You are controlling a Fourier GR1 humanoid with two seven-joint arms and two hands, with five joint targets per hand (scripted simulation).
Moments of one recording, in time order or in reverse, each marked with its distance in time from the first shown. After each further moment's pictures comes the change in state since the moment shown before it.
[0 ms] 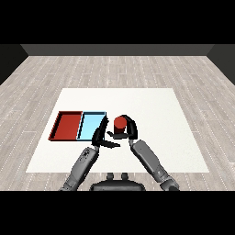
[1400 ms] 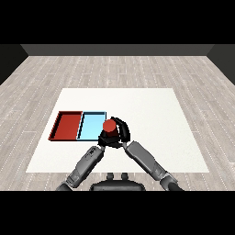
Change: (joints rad) left arm -0.096 0.007 -0.132 0.148 0.126 0.081 -0.102; right arm -0.068 -0.003 0.167 0.017 -0.107 -0.097 -0.012
